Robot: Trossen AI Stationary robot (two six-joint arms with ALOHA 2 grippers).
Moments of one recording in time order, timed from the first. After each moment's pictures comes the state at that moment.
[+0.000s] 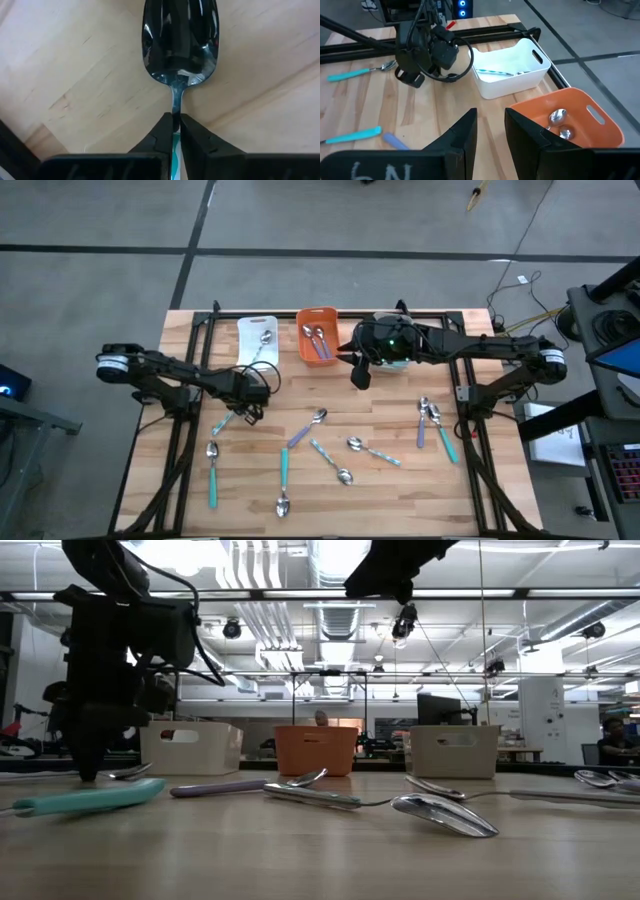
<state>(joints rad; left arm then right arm) 0.02 1.44 0.63 -0.85 -0.16 -0.90 -0.16 1.39 1.23 -0.31 0.03 0.01</state>
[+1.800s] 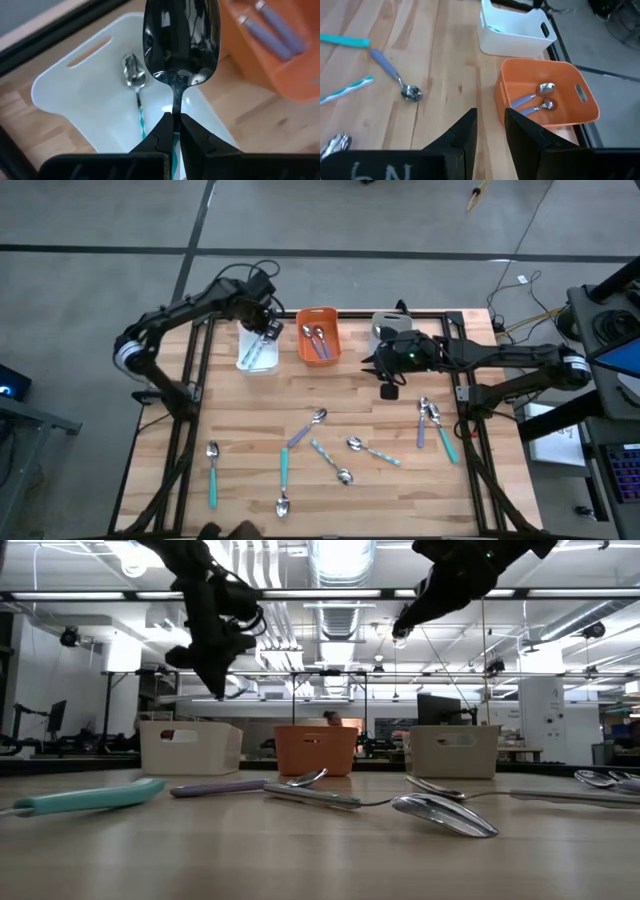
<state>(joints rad) 0.74 1.61 1.36 -1.05 0.00 -0.31 -0.17 1.17 0.93 -0.34 0.02 -0.30</state>
